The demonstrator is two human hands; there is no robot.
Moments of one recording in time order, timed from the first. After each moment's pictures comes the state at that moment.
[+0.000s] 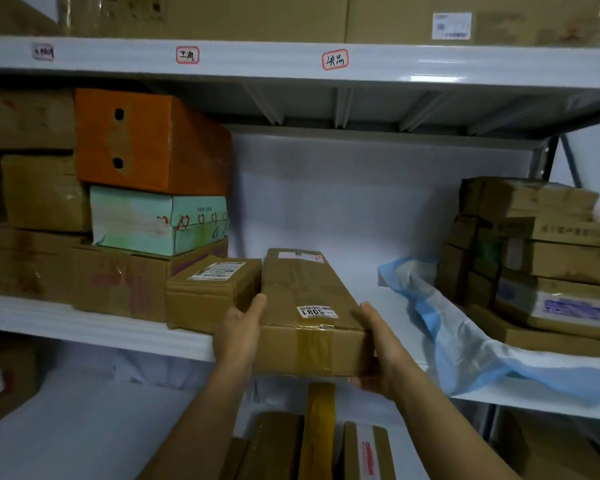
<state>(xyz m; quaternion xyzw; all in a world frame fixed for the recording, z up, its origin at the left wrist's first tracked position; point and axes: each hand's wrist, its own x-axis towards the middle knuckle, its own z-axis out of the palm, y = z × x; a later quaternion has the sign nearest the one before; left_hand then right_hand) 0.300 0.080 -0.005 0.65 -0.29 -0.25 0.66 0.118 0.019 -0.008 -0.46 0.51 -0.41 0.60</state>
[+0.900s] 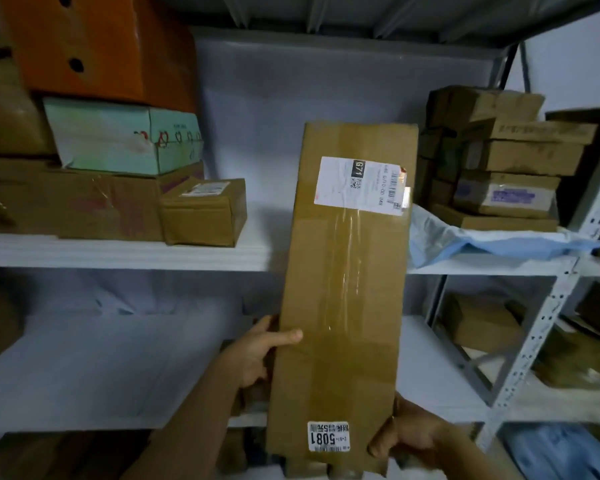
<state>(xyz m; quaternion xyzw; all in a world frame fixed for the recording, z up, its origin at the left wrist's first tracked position) 0.300 0.152 -0.128 0.50 -0.39 -0.62 0.46 0.038 0.139 -0.196 -0.54 0.49 -0.14 0.67</state>
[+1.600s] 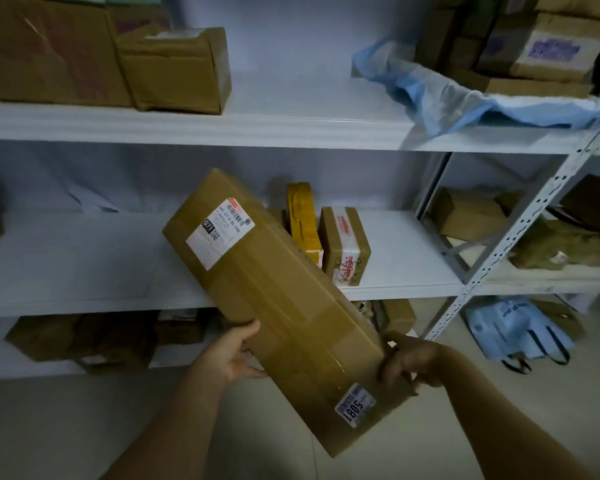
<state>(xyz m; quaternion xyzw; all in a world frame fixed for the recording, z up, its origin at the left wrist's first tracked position) 0.323 0.240 -0.305 0.55 -0.07 -0.72 0.42 0.017 0.199 -0.273 -0.49 0.64 0.05 0.59</state>
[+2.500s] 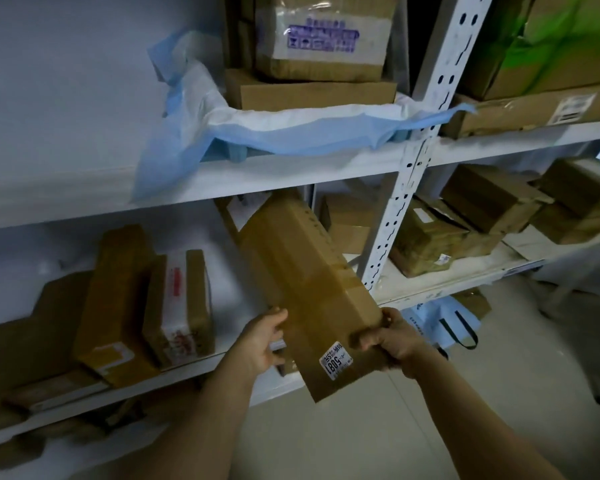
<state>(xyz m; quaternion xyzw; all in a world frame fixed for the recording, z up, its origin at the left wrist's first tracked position) -0.042 -0.012 -0.295 0.56 -0.21 -0.73 0.33 -0.264 0.030 -0.268 -0.35 0.71 -0.28 0.55</state>
